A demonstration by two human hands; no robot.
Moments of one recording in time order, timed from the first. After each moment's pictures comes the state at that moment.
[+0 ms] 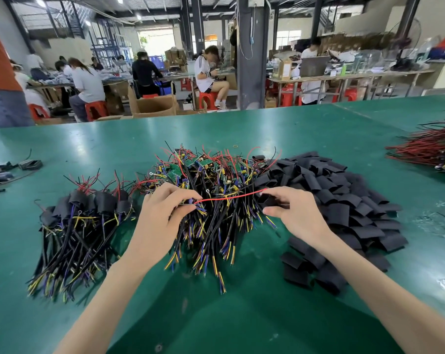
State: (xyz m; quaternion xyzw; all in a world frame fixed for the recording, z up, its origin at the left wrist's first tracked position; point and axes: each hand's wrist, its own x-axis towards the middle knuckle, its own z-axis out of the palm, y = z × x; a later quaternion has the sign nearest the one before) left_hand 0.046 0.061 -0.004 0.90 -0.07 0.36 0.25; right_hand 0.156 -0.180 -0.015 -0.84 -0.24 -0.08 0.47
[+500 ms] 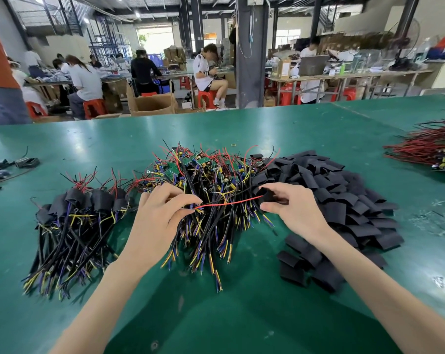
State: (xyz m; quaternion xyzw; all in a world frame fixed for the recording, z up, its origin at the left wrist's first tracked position) left_hand 0.041 0.058 -0.006 0.91 -0.09 0.38 0.16; right_hand 0.158 -0.183 -0.013 -0.84 -0.23 -0.08 0.48
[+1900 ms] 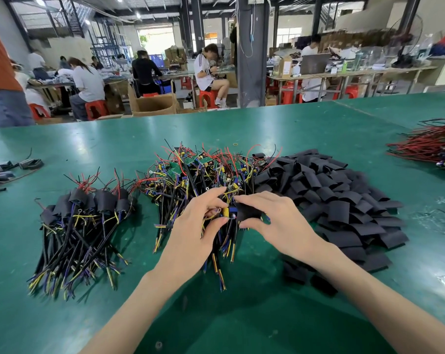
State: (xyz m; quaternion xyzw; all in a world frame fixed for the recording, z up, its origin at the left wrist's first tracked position) left_hand 0.042 0.007 -0.020 0.85 -0.12 0.34 0.38; right_hand 0.128 -0.165 -0.015 -0.80 -0.44 -0.18 0.35
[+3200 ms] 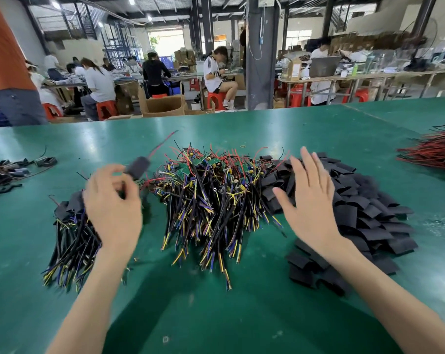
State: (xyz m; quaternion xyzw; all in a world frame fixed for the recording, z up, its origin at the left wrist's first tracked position) left_hand 0.043 0.113 -0.002 0.75 0.19 0.61 0.17; right_hand 0.154 -0.181 -0.018 -0.88 -0.21 -0.35 0.25
